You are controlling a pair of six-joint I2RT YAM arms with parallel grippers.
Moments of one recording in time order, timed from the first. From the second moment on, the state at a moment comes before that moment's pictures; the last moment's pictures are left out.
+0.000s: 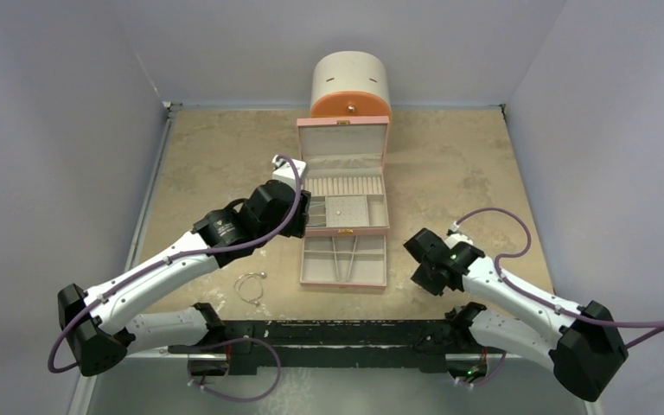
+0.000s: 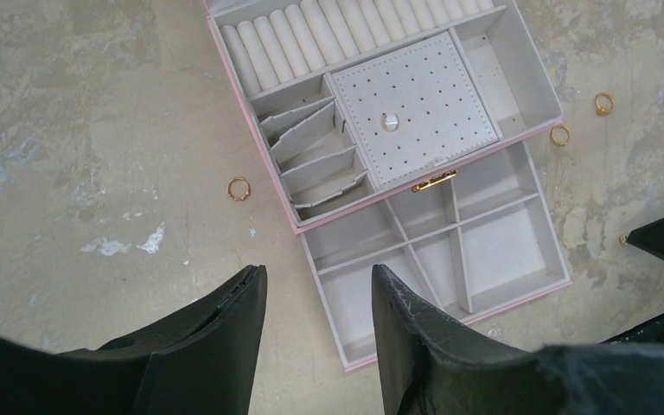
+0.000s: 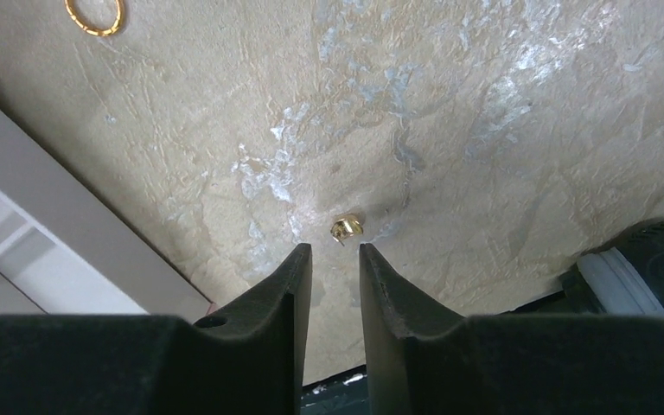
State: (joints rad) left arm -0.88 1.10 1.03 -0.60 -0.37 -0.40; right arm 0.70 0.97 0.53 -0.92 0.35 1.32
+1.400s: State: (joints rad) left arm -0.88 1.09 1.03 -0.60 -0.40 -0.40; right arm 0.70 0.91 0.49 -0.81 0.35 1.25
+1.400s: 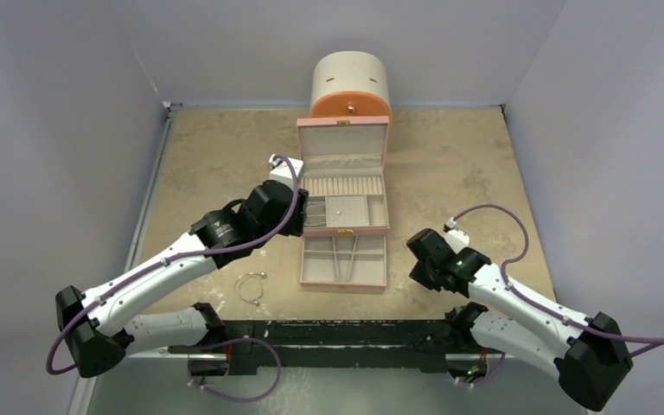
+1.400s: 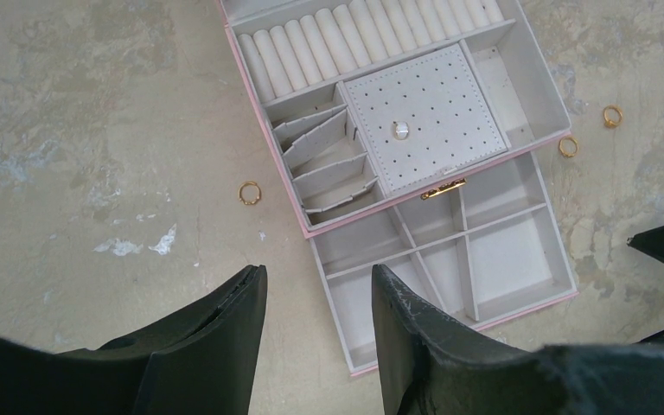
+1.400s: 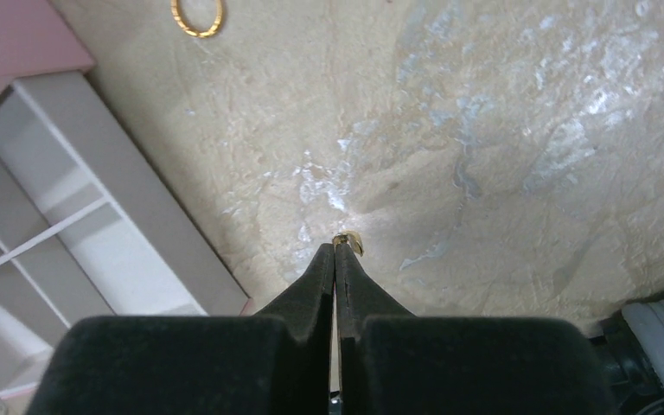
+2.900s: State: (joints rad) left arm -0.69 1.04 0.73 -0.02 0.32 -0.93; right arm 0.75 0.71 0.60 0.02 -0.65 0.01
